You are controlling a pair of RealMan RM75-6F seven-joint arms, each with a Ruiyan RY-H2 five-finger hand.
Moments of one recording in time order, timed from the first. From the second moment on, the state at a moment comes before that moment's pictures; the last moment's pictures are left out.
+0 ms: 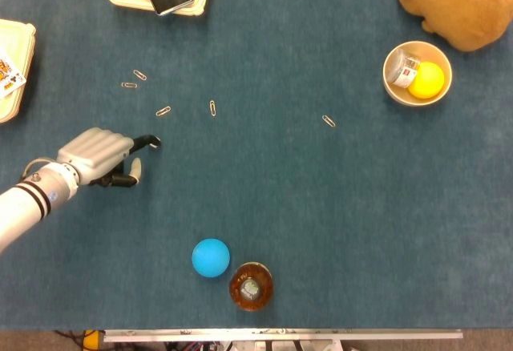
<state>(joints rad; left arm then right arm) -0.76 -1.17 0.11 -1.53 1.48 0.58 -0.28 0.02 -1.15 0.08 -1.52 -1.50 1.55 0.14</state>
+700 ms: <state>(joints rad) -0.75 -1.21 0.10 -1.55 1.45 0.59 -0.26 0.01 -1.14 0.08 -1.51 -1.50 1.56 0.17</state>
